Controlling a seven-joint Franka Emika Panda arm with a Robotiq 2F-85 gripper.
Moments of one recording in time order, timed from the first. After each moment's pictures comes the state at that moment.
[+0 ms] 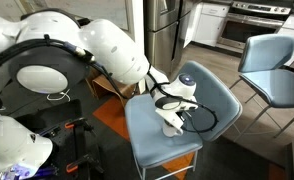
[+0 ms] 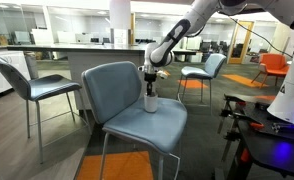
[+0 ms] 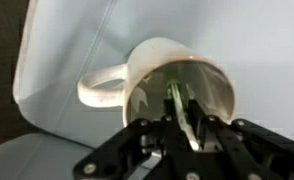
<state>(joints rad) -0.27 0.91 0.12 -1.64 -0.03 2.55 -0.56</state>
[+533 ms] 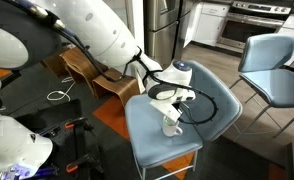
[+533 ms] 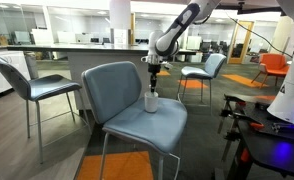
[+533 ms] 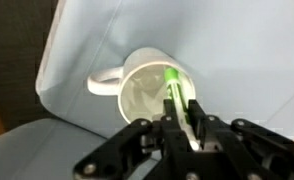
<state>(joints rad) -0.25 0.71 0.11 -1.83 -0.04 2.55 -0.56</state>
